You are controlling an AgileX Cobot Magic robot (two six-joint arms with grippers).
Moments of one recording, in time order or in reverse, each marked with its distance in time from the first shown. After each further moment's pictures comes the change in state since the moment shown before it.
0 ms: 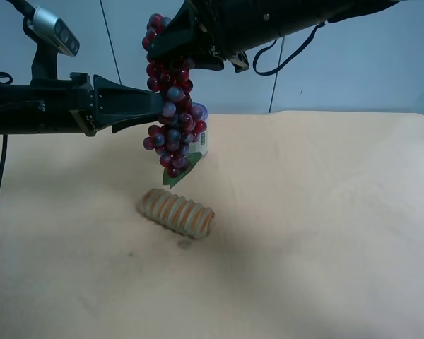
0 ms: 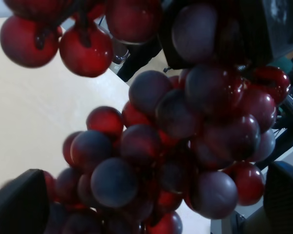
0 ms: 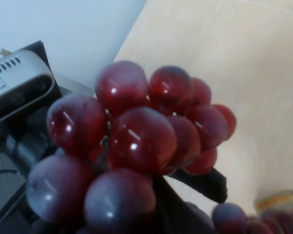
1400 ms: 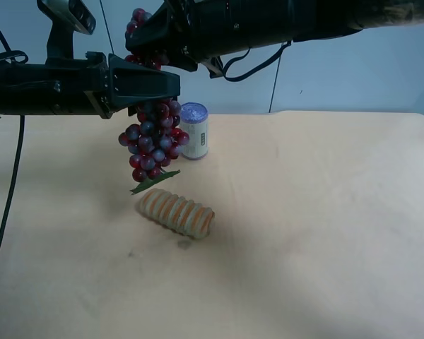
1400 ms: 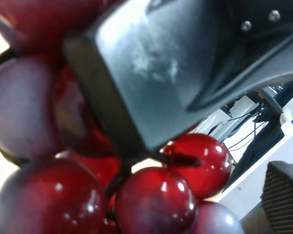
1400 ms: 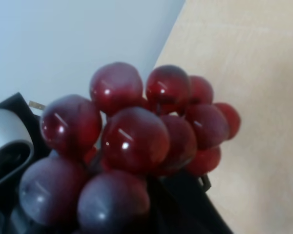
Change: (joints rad) left arm -0.070 0.012 -0.105 -0.002 0.000 -0.039; right arm 0.042 0.083 0.000 0.269 -0.089 -0.131
